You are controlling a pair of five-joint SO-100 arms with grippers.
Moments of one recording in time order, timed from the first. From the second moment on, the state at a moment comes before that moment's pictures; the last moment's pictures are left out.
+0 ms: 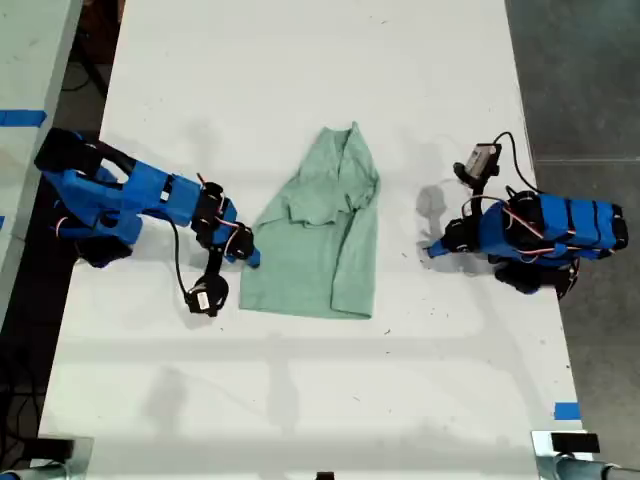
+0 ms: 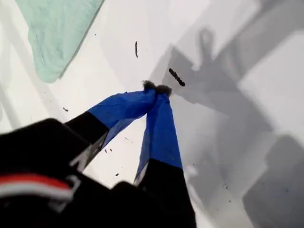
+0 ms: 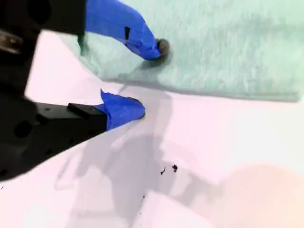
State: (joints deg) arm 0 0.4 93.8 116.0 61.3 1.3; arm 1 5.4 200.3 173.3 82.4 -11.2
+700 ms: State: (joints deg) arm 0 -0.4 80.0 80.4 86.4 -1.7; arm 1 5.4 200.3 173.3 82.4 -11.2
